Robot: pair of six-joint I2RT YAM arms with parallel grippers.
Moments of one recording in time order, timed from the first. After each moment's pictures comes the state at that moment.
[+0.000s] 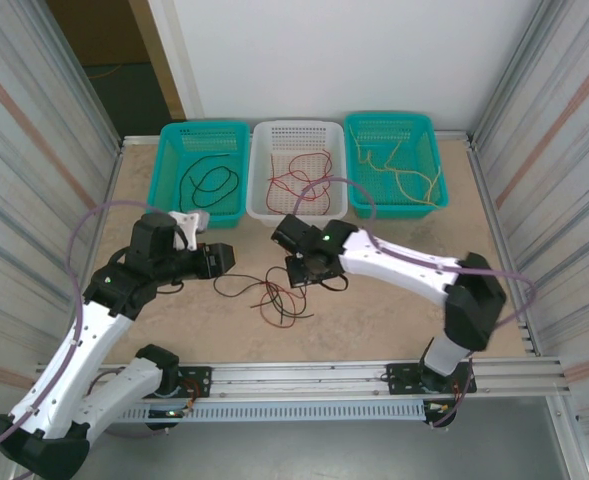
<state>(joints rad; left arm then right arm) -0.43 0.81 0.93 -0.78 0.35 -0.49 1.00 1.60 1.33 -0.94 0.13 0.72</state>
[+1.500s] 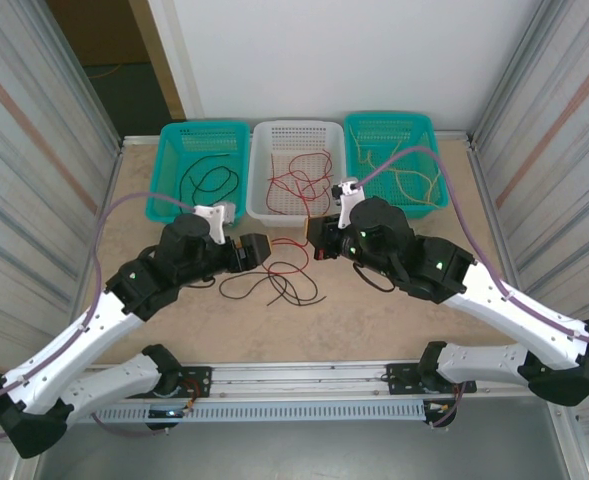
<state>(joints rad) -0.75 0.89 0.95 -0.55 0.10 -0.78 1.05 1.10 1.29 -0.60 0.24 0.65</state>
